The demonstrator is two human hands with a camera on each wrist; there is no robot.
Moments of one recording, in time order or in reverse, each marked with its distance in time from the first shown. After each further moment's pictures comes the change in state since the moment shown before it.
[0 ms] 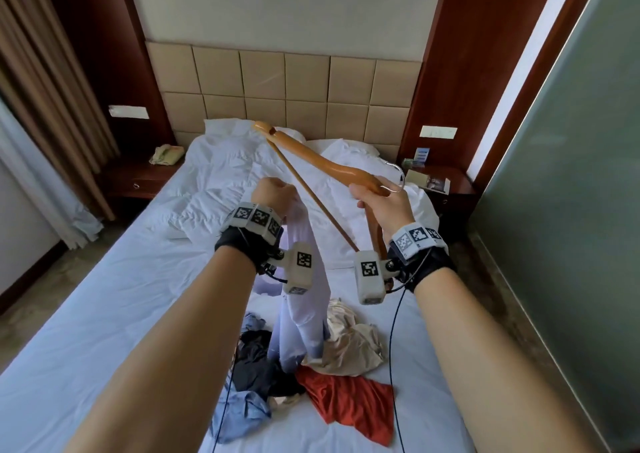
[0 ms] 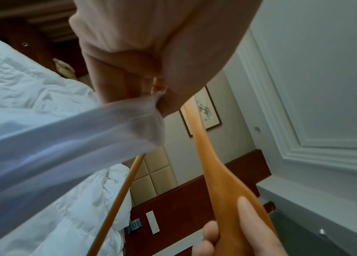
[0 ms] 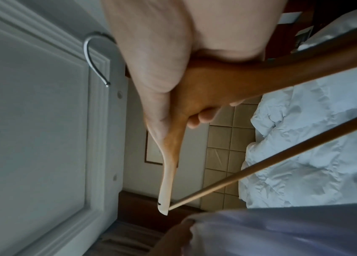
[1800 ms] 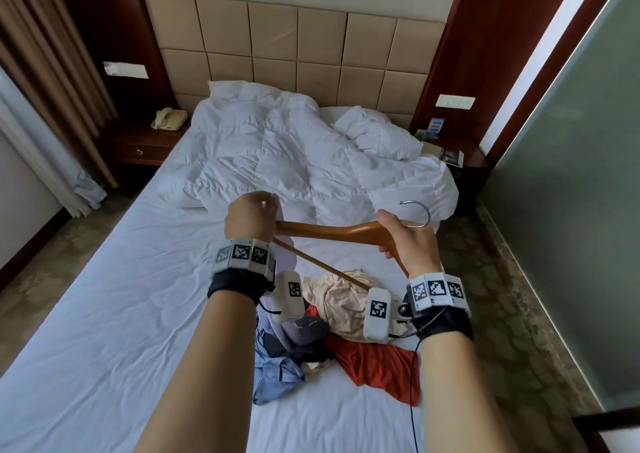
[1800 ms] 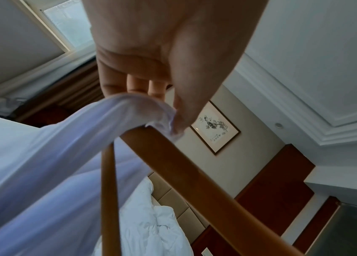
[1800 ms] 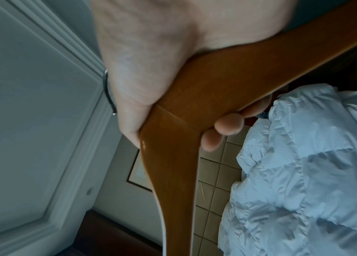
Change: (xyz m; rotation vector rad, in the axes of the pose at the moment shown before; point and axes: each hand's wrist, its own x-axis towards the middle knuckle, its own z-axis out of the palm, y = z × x) left_hand -0.007 -0.134 -0.084 0.258 0.222 0.064; right_hand -0.074 0.074 0.072 -0.144 0.116 0.115
